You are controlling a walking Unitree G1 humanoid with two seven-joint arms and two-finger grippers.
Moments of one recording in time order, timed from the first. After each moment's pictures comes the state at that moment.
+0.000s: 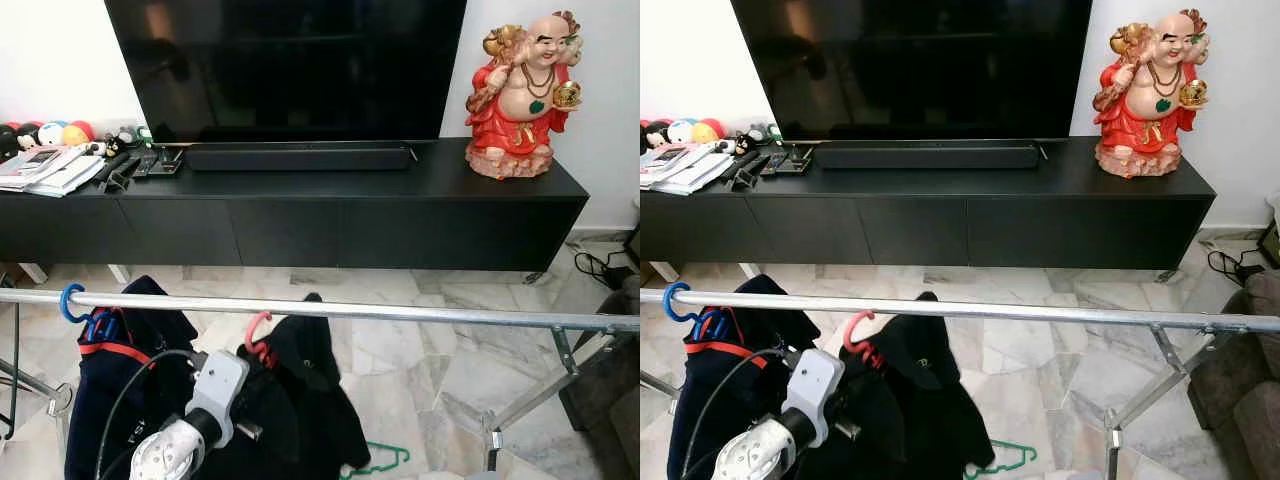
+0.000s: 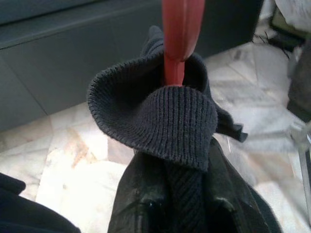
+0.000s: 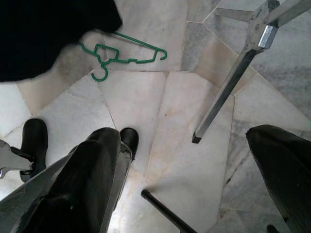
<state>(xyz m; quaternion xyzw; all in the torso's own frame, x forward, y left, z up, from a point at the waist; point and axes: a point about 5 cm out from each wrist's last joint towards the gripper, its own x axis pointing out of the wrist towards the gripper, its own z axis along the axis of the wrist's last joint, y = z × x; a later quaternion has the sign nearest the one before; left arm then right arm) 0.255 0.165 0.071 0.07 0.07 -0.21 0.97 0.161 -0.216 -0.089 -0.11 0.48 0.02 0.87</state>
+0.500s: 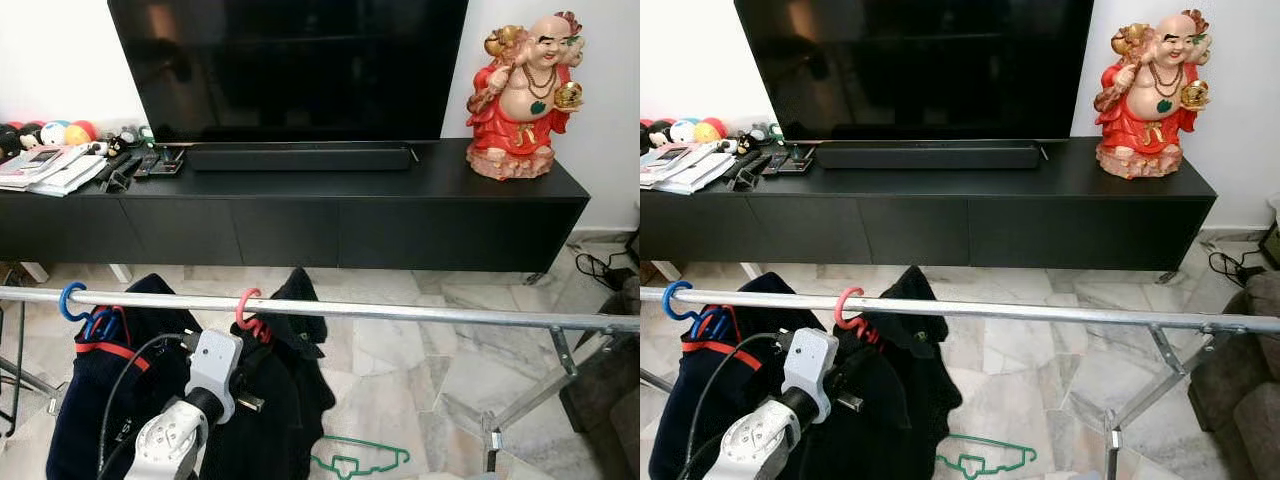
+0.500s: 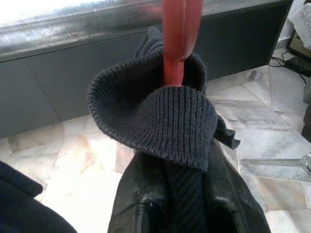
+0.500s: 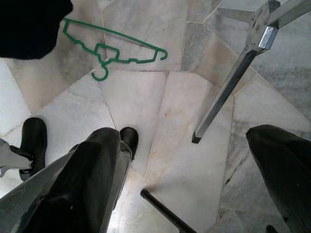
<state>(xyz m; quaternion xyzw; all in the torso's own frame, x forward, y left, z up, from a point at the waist) 0.269 0.165 0.079 0.05 0.05 -0.18 0.98 0.159 -0.216 -0.089 -0.11 0.48 0.02 0.87</state>
